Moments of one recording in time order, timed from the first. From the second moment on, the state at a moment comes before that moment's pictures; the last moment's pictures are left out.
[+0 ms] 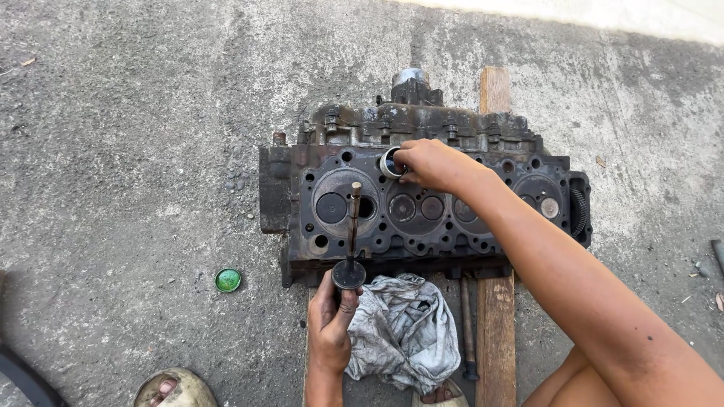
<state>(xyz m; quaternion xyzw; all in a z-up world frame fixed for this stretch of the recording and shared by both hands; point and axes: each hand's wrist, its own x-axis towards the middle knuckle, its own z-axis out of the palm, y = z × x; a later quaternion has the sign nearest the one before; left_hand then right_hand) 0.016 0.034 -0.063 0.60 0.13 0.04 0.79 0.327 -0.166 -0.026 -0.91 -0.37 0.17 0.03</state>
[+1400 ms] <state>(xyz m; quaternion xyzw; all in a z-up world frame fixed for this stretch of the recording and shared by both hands) 0.016 0.036 -0.063 0.60 0.14 0.04 0.79 0.332 -0.128 0.019 -0.86 -0.45 0.16 -0.19</state>
